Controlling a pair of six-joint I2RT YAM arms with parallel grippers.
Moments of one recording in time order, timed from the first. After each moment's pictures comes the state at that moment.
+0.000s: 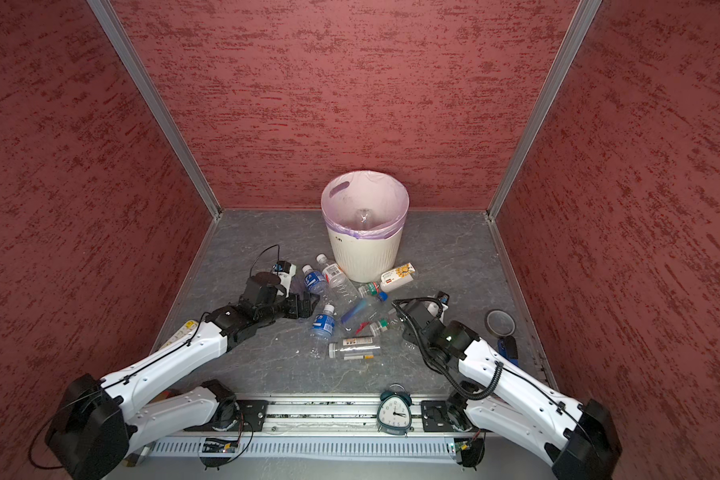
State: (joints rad) left arm -0.55 1.09 0.64 -0.24 0.04 -0.46; right arm 0.76 0.91 0.68 -0.84 0.37 1.11
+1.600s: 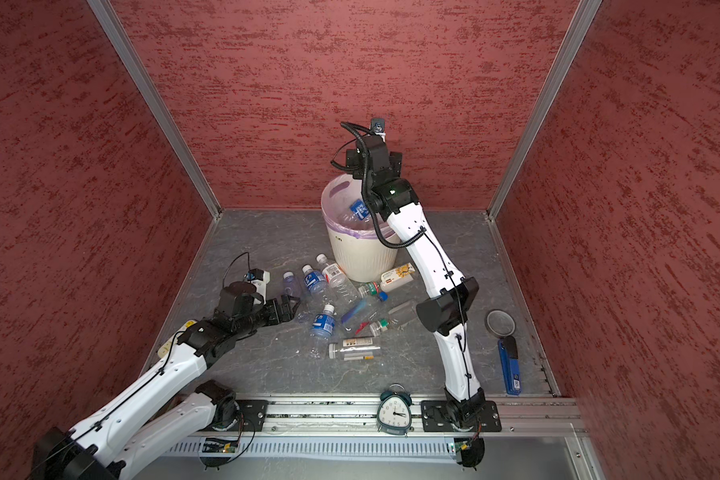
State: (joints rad) left arm -0.43 0.83 0.55 -0.40 0.07 -0.58; right arm 0.52 2.15 2.58 -0.67 0.50 0.21
